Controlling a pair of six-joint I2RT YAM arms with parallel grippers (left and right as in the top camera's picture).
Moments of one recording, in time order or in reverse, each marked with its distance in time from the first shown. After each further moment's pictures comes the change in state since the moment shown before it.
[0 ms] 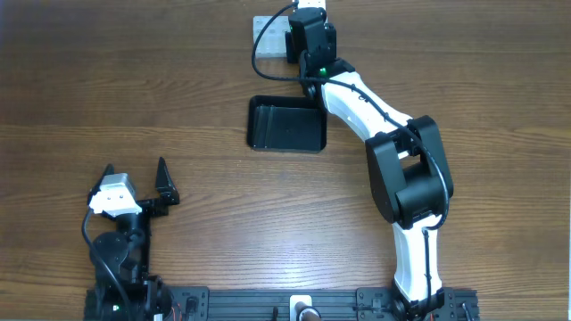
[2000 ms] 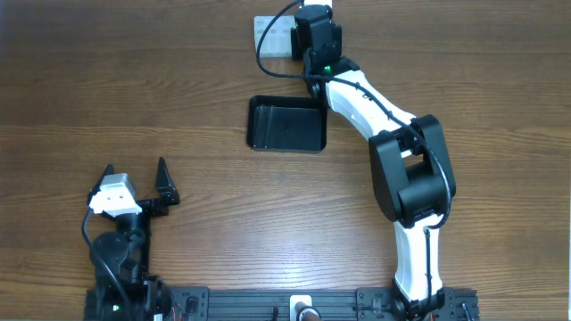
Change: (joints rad) left arm 0.000 0.000 0.000 0.000 0.000 0.000; right arm -0.024 0.000 0.000 0.019 0.006 -0.001
